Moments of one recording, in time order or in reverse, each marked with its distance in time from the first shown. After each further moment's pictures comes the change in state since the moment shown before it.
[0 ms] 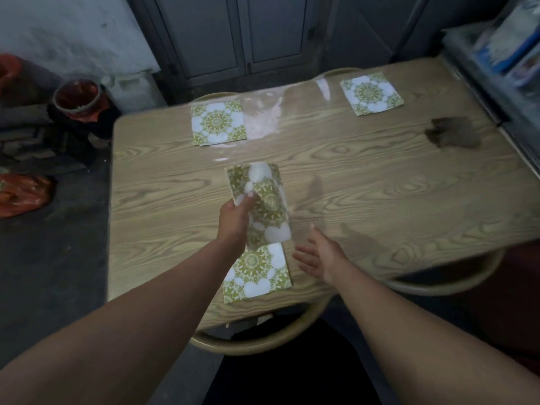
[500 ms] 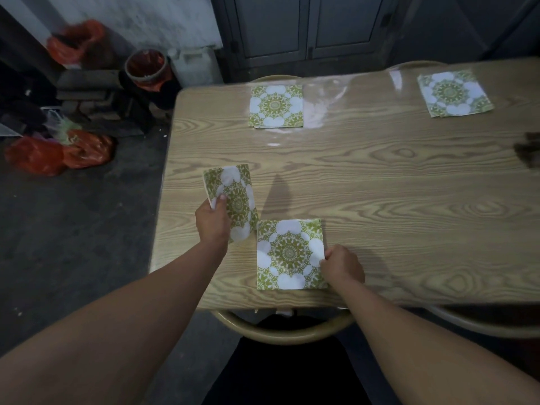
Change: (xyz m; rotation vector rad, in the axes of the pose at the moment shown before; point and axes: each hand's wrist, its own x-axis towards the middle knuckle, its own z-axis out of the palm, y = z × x) left_hand 0.010 -0.008 -0.114 0.117 0.510 0.179; right_hand 0.032 0.040 0.044 -1.302 0.329 -0.324
